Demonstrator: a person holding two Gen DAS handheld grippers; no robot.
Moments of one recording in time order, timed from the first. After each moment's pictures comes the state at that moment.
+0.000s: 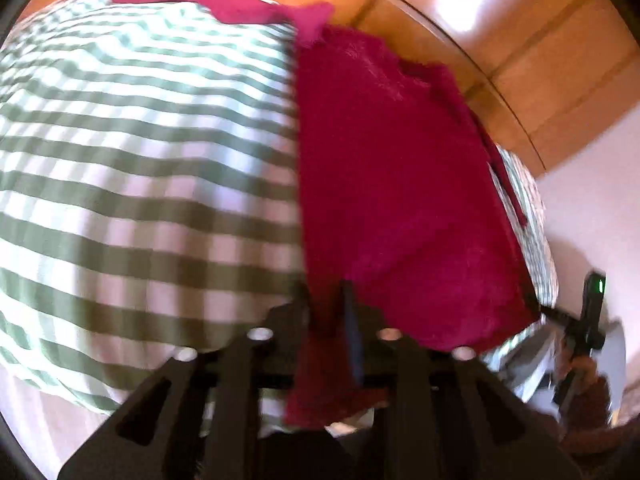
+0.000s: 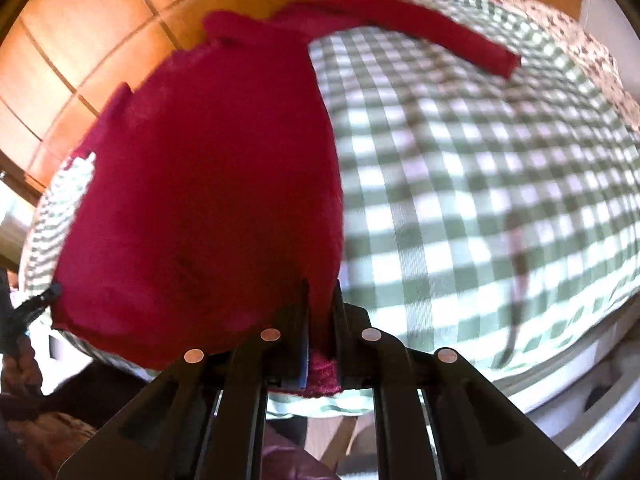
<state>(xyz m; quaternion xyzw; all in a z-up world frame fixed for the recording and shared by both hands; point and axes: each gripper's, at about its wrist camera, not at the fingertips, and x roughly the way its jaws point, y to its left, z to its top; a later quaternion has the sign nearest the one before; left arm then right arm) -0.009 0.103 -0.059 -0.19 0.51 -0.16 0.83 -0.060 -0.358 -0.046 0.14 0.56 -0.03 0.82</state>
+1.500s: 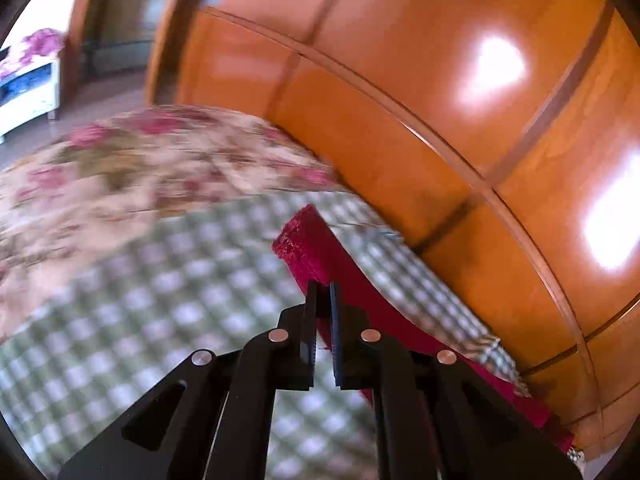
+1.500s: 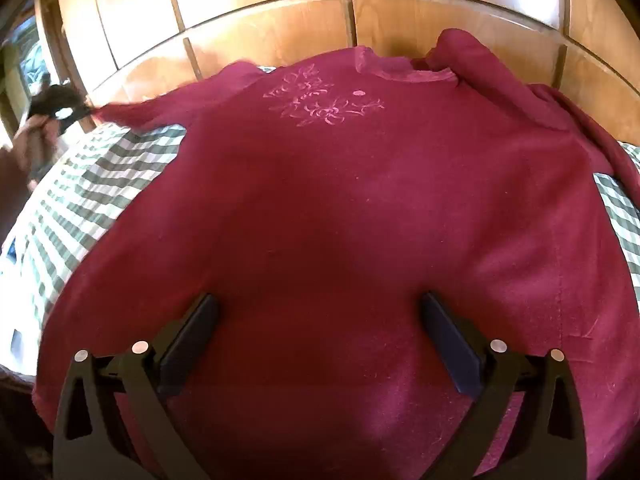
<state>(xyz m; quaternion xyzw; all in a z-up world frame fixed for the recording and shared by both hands) 0.198 0.364 0.002 -0.32 0.31 0.21 0.87 0.076 -0.155 -0.078 0.01 0.46 0.13 0.88</state>
